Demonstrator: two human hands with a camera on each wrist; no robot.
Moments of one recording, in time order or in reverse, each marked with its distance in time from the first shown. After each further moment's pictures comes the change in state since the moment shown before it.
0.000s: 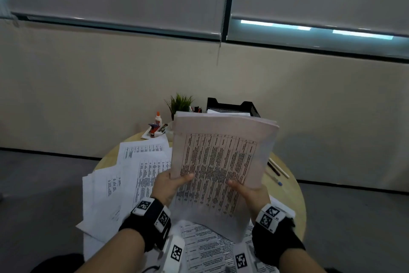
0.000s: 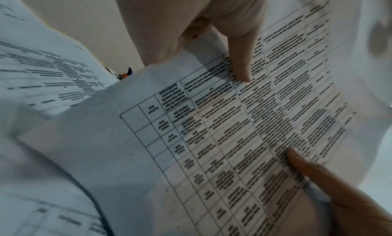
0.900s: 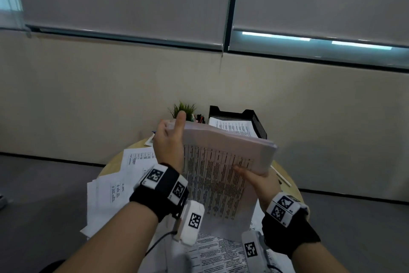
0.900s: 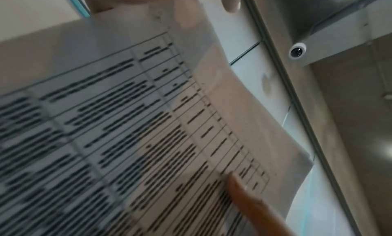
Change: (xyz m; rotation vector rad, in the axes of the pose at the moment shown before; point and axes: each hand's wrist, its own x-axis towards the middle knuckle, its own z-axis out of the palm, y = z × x) left_hand -0.015 0.113 0.037 -0.080 0.352 0.479; right_hand 0.002 -0.057 0.000 0.013 -0.153 -0.219
